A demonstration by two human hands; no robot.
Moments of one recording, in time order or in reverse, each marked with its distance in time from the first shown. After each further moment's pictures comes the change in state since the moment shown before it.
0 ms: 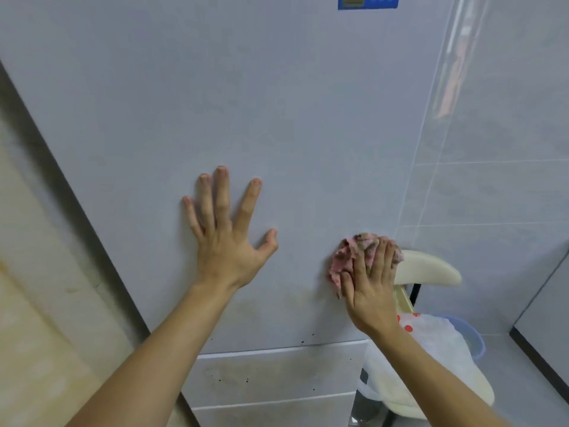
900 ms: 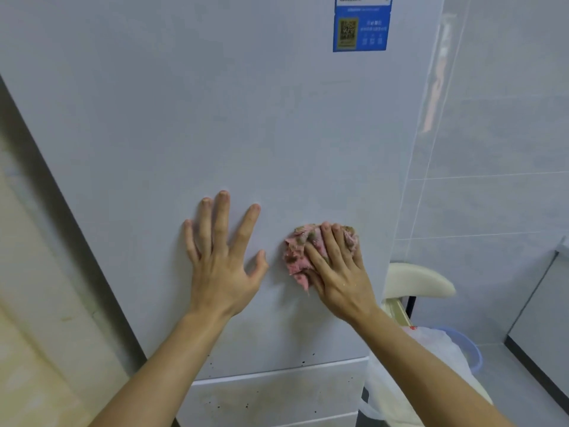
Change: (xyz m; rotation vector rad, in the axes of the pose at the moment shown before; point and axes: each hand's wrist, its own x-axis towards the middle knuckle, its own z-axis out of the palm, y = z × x) left_hand 0.000 -0.010 -0.014 -0.049 -0.017 0.064; right_hand 0.074 -0.049 -0.008 -0.029 0.135 -0.388
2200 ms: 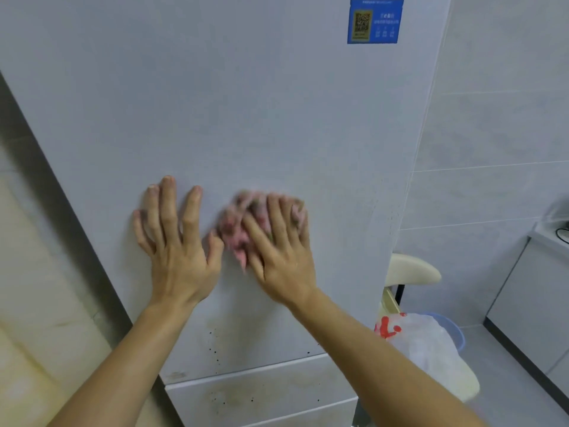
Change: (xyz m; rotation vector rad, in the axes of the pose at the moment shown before) left_hand 0.004 -0.071 -0.015 -0.020 0.158 -0.054; right_hand 0.077 -0.106 0.019 0.018 0.096 0.078
